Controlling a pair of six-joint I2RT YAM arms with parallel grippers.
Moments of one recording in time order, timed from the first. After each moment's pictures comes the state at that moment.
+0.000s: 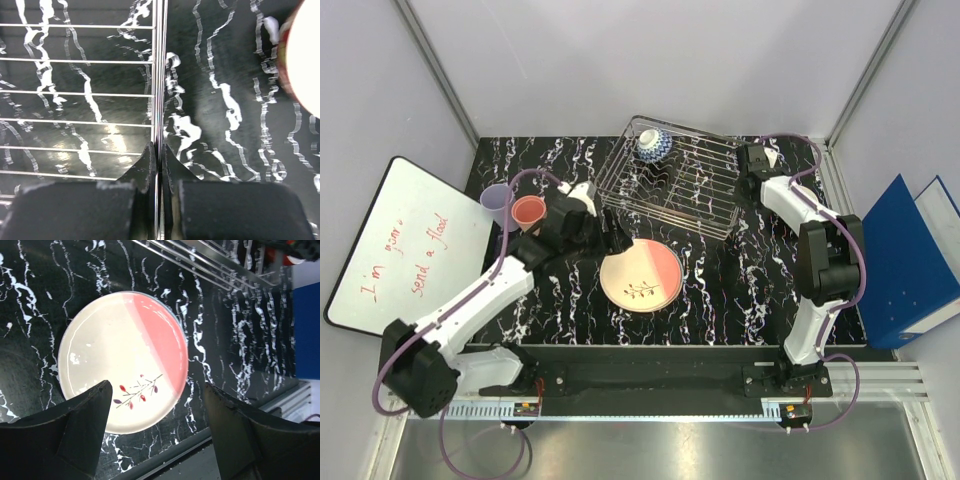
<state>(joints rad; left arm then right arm) -0.59 1.15 0.91 -0.38 0.07 -0.69 0.20 1.88 1.43 -0.50 0.26 0.47</state>
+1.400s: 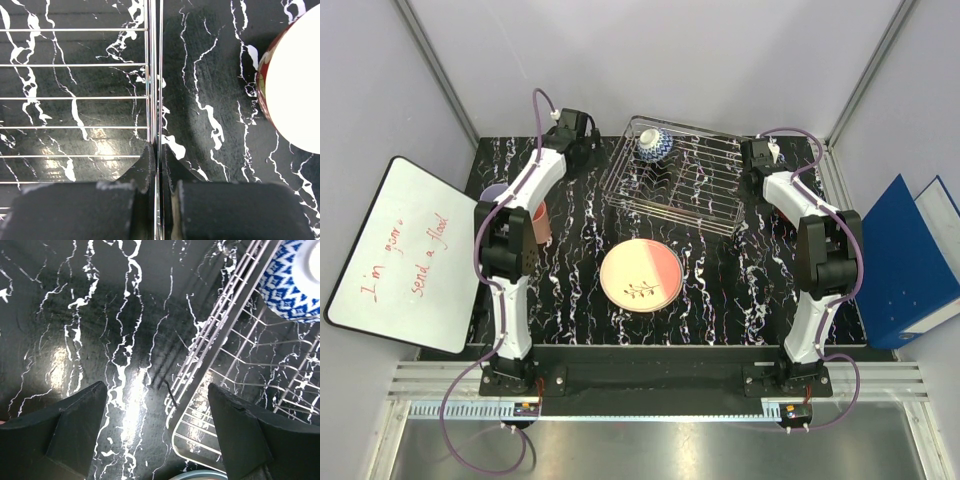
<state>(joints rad) -0.25 2.13 1.94 -0.66 -0.09 -0.52 0.17 1.93 1.48 -0.50 0.28 0.39</state>
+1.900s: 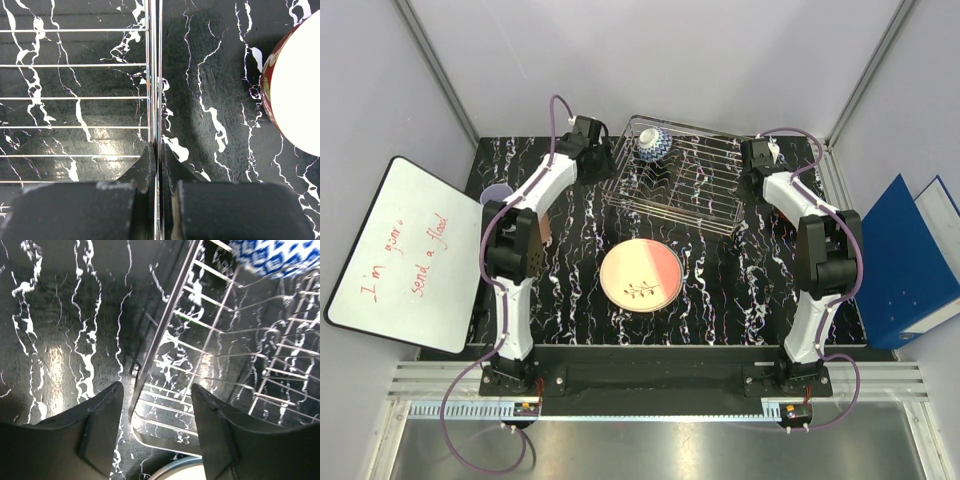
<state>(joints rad) -0.31 2.13 1.90 -0.63 -0.03 -0.49 0.17 1.93 1.48 -0.48 0.27 0.39</state>
